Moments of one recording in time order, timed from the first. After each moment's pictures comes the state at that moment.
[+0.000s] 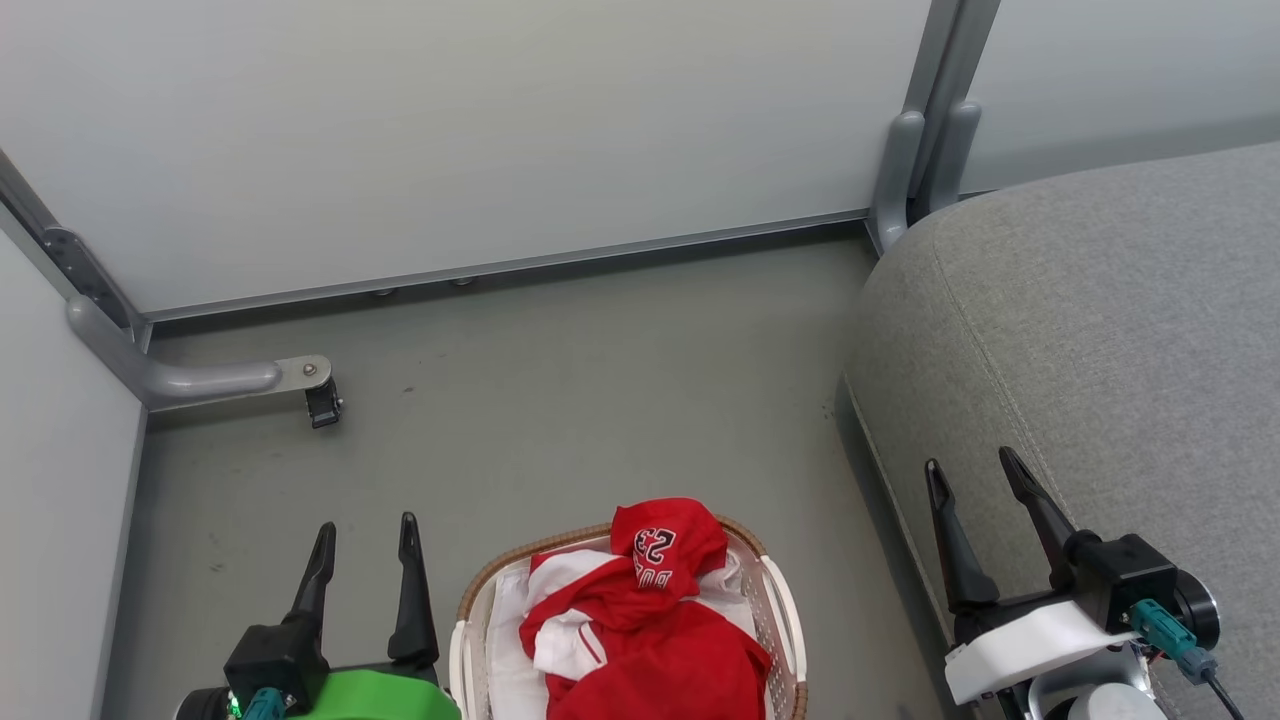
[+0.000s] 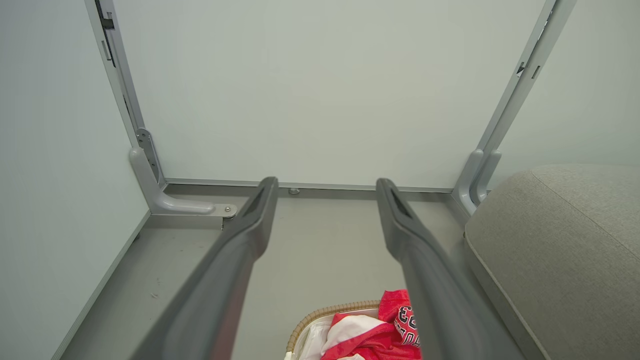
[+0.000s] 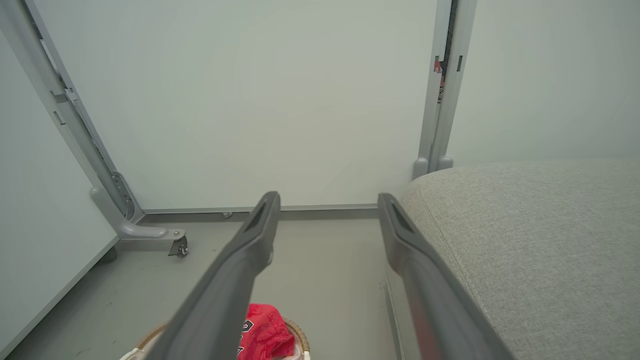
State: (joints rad) left arm 0.05 0.05 -0.14 0.17 -0.25 0.02 -0.26; right arm -0.01 -0.05 0.07 0.11 0.15 0.13 -0.26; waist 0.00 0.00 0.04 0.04
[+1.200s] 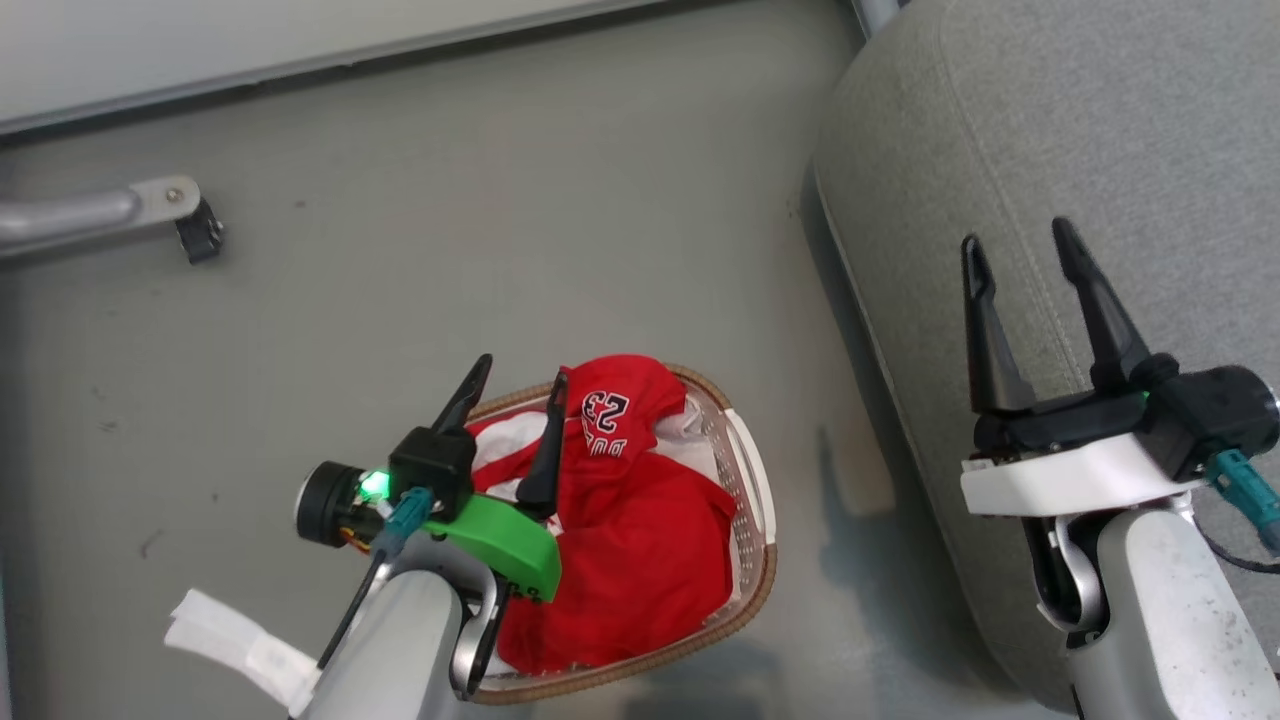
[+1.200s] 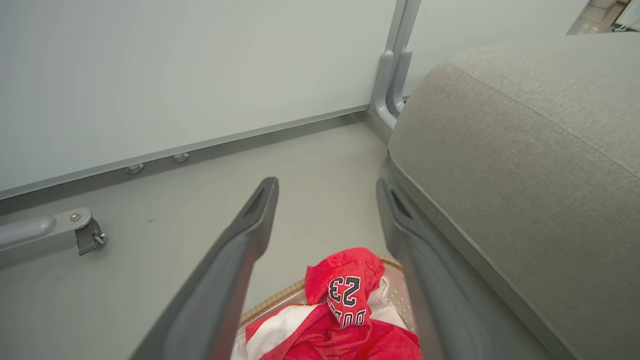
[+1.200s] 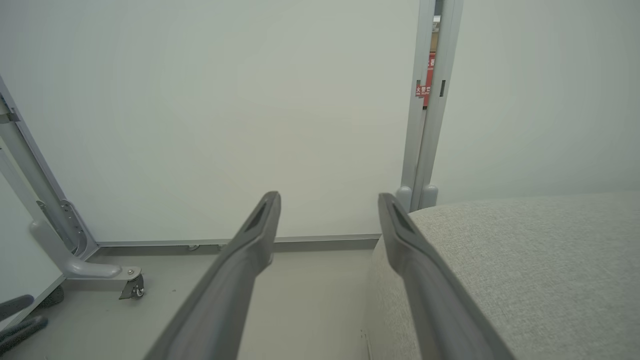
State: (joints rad) left arm -0.35 0.05 -0.38 0.46 -0.20 -0.08 -0.26; right arm -0.25 -0.05 0.04 -0.04 0.13 0.13 -0.26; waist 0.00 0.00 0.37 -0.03
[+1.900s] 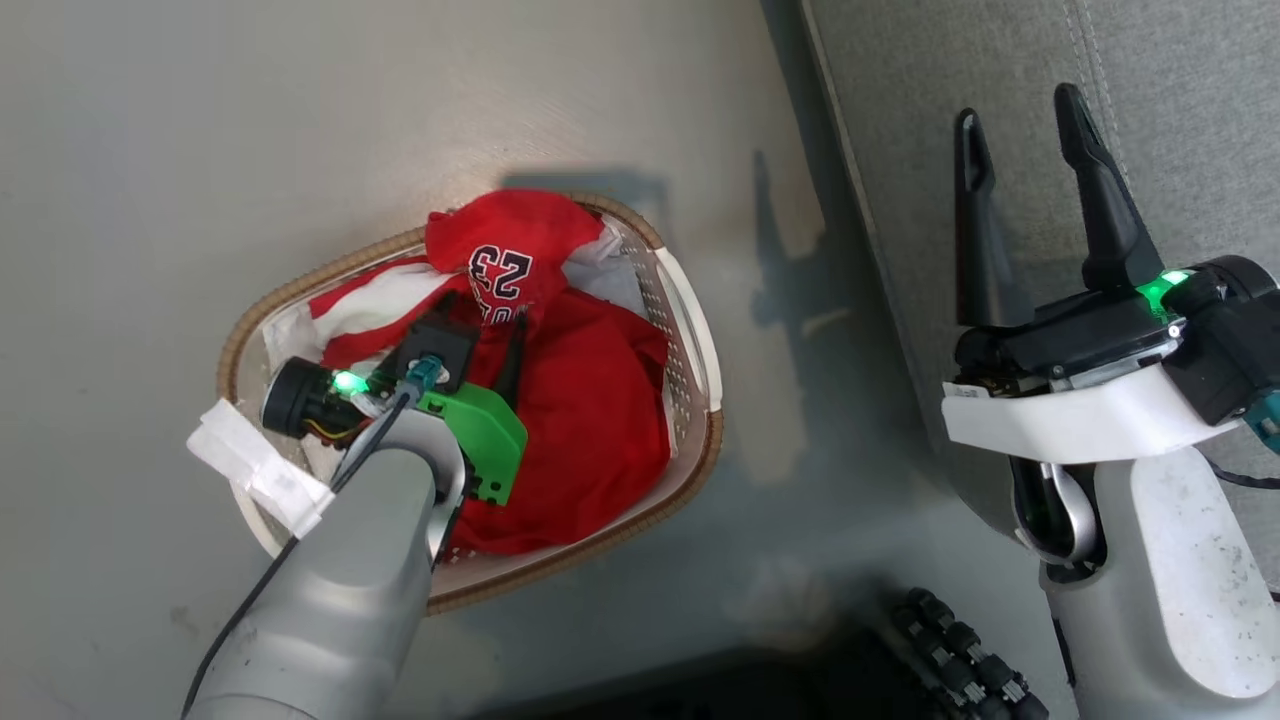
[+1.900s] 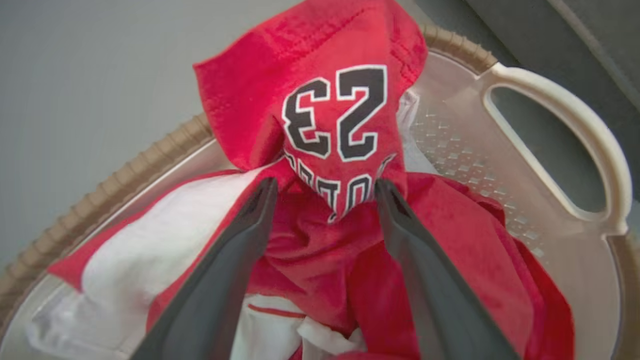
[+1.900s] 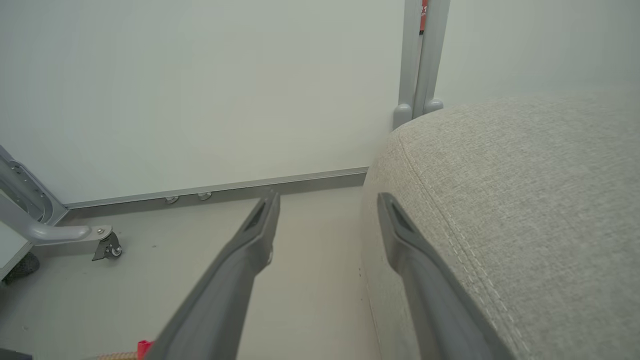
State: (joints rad) left arm -0.74 0.05 -0.53 1.02 -0.22 -0.06 -0.26; right arm -0.39 -0.05 0.10 -0.14 0.22 0.13 -0.26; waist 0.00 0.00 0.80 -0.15
